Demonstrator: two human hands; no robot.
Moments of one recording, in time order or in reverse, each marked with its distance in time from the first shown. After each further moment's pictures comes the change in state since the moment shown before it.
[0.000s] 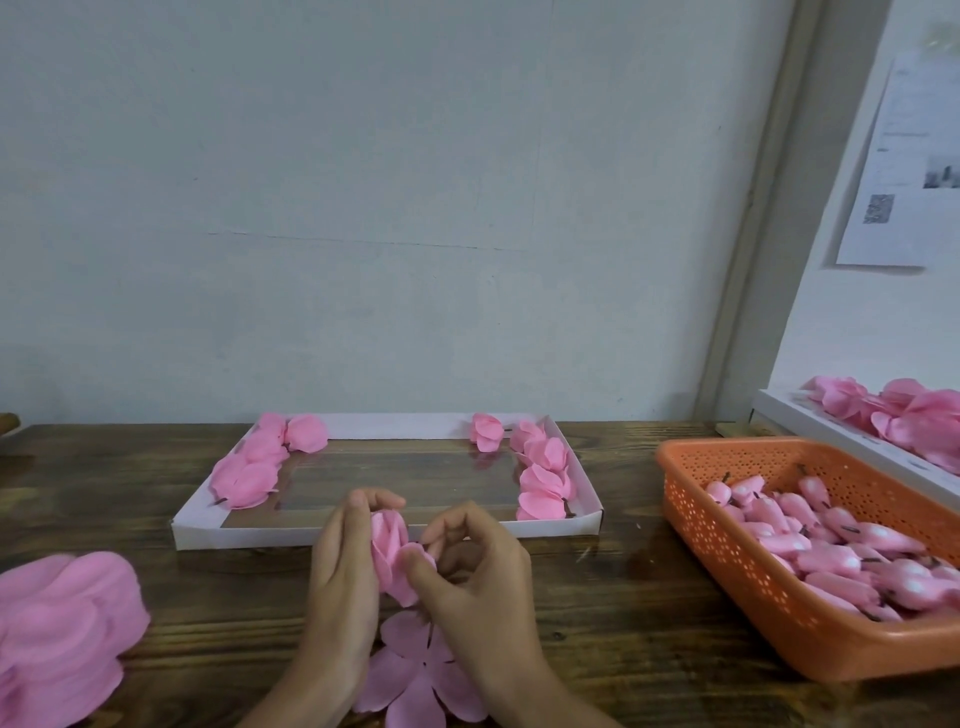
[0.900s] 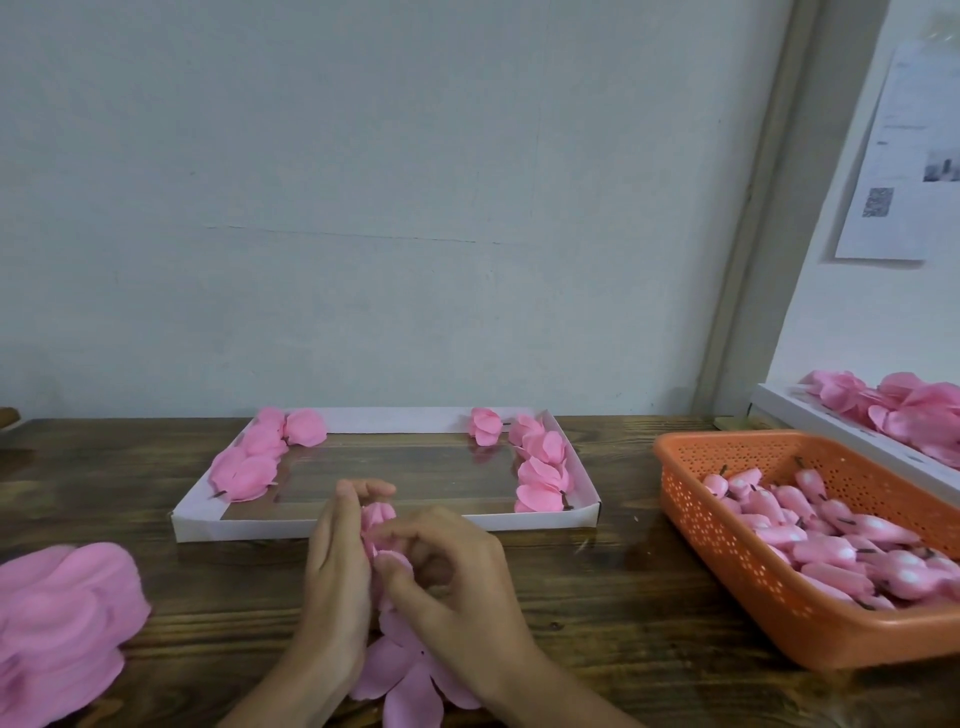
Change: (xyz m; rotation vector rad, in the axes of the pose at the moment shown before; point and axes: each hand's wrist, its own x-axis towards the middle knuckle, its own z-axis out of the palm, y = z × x) left_hand 0.001 0.001 0.001 -0.127 0.010 -0.080; right_hand -0.001 -0.004 -0.001 -0.183 -0.198 -0.242
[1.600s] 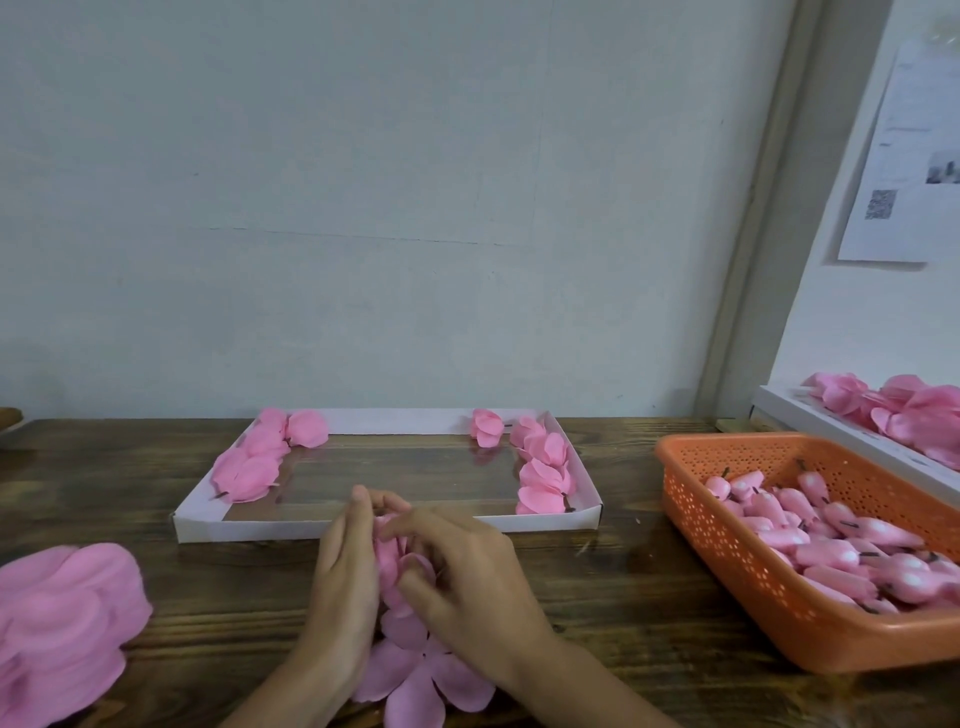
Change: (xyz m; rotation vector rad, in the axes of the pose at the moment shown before) left_hand 0.004 -0.007 -0.003 -0.025 -0.027 -0.073; right_hand 0.011 -0.004 -0.012 -0.318 -0.165 -0.063
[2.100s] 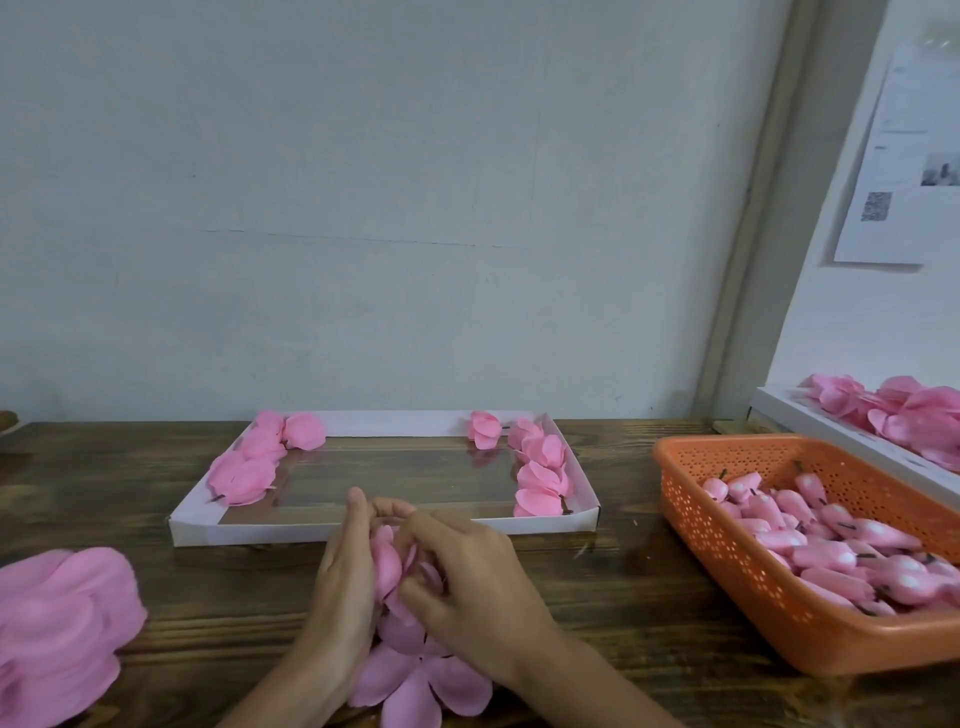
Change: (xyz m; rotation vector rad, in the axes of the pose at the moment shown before) left_hand 0.000 -0.001 0.004 -0.033 0.007 -0.144; right_hand 0.001 0.003 -0.008 -0.017 -0.083 -0.020
